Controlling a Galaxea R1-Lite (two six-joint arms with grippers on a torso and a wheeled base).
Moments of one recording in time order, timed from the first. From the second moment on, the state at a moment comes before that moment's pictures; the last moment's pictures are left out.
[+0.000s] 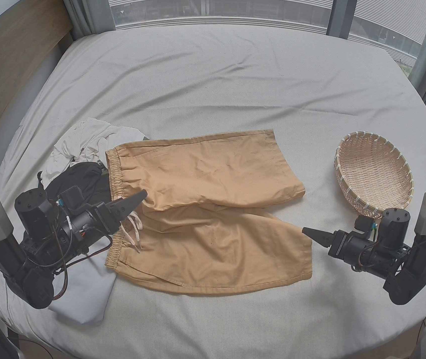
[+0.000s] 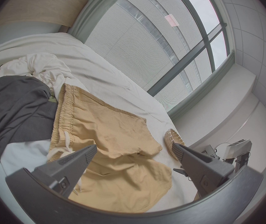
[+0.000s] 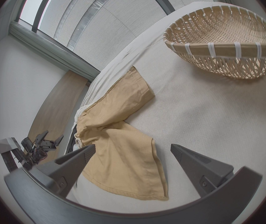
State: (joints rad) left arm -0.23 1.95 -0.36 -1.54 -0.38 -0.54; right arm 0.25 2.14 -0.27 -1.54 0.32 0.58
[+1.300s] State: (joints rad) left arm -0.24 1.97 -0.34 -1.55 -0.37 -0.54; right arm 0.47 2.23 -0.04 -1.54 0.32 0.53
